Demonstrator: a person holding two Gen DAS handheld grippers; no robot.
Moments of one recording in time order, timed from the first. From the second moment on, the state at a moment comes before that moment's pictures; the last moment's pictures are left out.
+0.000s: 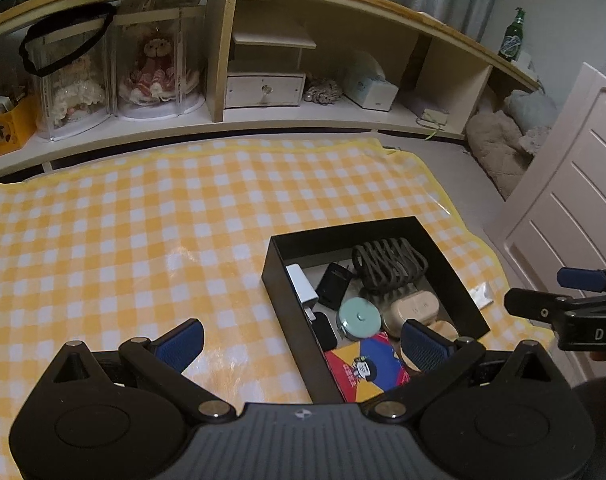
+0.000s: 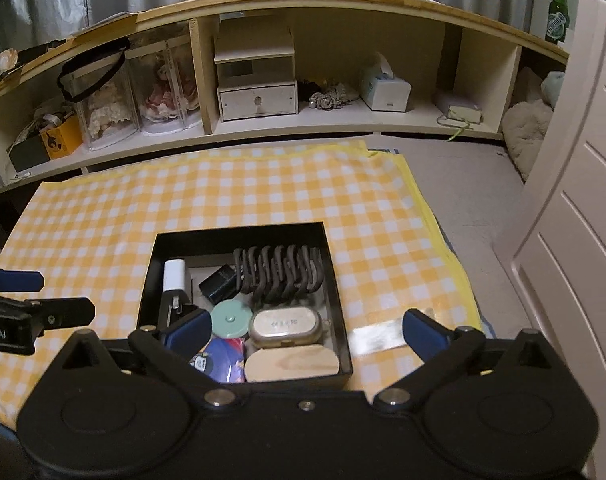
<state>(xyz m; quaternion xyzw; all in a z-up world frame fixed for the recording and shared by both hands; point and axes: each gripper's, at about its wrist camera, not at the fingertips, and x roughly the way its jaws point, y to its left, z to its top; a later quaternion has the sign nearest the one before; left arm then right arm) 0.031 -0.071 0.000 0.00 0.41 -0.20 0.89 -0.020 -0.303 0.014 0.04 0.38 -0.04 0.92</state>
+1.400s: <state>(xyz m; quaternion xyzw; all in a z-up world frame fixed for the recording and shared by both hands) 0.014 -0.060 -0.011 0.02 0.40 -0.16 0.90 -0.038 -0.293 0.006 0.04 0.39 -0.06 0.92</state>
